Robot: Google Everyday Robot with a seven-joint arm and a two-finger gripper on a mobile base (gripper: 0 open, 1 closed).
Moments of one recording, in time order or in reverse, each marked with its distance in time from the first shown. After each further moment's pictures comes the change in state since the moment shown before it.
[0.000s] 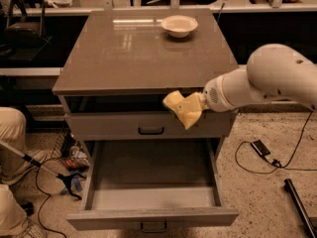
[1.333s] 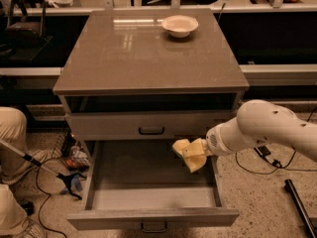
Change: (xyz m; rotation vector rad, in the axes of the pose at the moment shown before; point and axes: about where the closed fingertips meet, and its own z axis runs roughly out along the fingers) arm 0.149 -0.035 0.064 0.038 0.222 0.247
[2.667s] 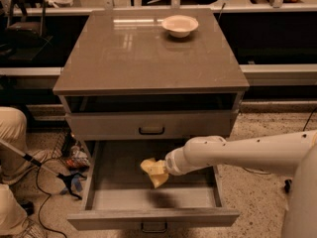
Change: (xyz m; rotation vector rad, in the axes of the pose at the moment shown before) arm 0.017 0.041 0.179 -0.050 0.001 -0.037
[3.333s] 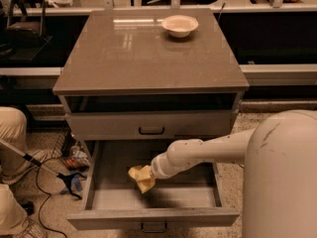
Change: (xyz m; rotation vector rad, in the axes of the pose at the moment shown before) arm 0.008 0.026 0.072 -0.059 0.082 0.010
